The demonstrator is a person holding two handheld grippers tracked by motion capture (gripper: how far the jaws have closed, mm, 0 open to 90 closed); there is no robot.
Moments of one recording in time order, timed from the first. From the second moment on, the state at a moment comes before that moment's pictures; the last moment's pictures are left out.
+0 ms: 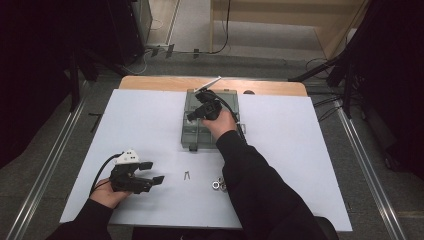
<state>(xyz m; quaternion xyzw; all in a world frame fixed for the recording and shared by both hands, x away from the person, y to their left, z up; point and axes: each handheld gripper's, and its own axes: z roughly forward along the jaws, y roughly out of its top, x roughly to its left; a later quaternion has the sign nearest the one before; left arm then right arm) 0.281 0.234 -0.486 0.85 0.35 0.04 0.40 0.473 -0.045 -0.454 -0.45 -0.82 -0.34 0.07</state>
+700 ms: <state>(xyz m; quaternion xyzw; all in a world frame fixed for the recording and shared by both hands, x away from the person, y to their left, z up) 0.284 0.242 -0.484 0.84 0.36 0.05 0.40 0.433 -0.059 -0.444 -0.39 -0.83 -0.39 0.09</state>
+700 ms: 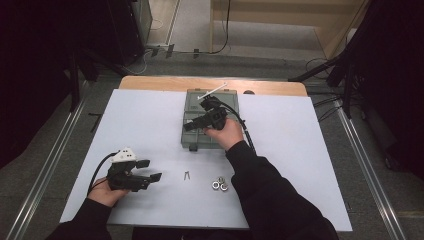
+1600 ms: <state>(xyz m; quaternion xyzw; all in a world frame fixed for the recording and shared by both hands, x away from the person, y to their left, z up) 0.284 0.241 -0.485 0.84 0.35 0.05 0.40 0.369 -0.066 -0.461 -0.36 -0.84 -0.39 0.08</state>
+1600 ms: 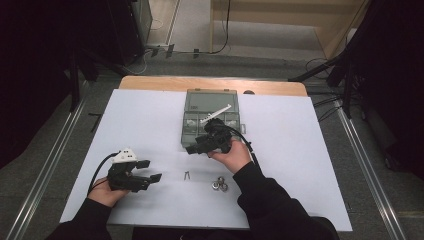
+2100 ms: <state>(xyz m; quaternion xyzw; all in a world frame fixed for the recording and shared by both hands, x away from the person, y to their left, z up) 0.284 0.242 -0.486 0.84 0.35 0.06 0.40 0.346 -0.063 -0.467 -0.35 -0.85 -0.38 0.08</state>
